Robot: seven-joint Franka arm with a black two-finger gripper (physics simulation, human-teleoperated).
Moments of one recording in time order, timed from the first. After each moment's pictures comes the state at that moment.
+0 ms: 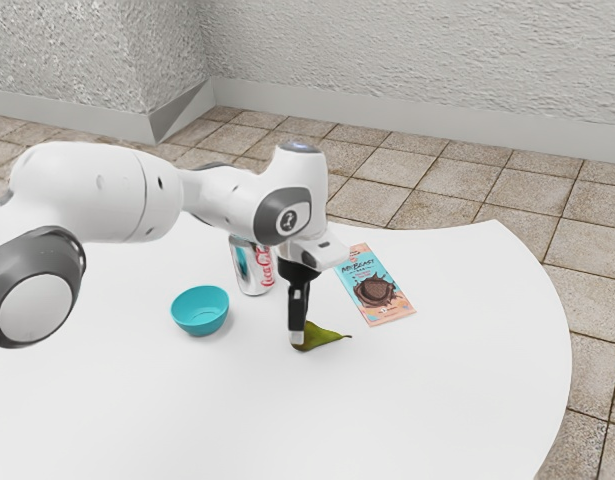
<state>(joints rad) -0.34 0.54 0.14 -1.63 -0.10 1.97 0.94</state>
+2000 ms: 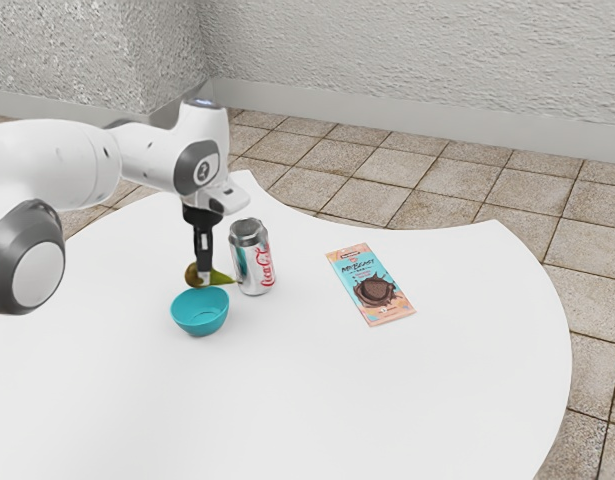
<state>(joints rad) -0.16 0.56 0.30 -1.53 -0.01 1.92 0.97</state>
